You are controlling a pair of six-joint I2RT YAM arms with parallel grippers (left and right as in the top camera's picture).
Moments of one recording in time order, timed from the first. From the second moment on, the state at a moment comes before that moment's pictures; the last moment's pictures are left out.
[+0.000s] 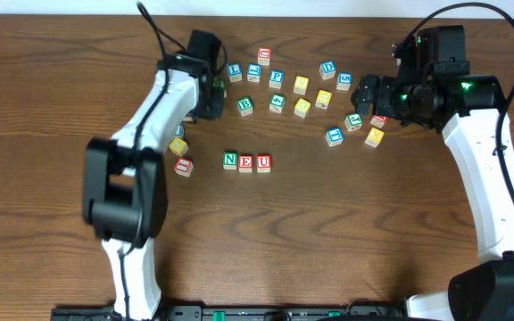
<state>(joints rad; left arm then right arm) -0.25 2.08 1.70 -0.90 -0.11 -0.14 0.08 1.62 1.54 -0.96 -0.19 0.24</state>
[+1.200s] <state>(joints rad) -0.68 2.11 1.66 -0.95 -0.09 -0.77 0.08 1.62 1.54 -0.96 -0.19 0.24</state>
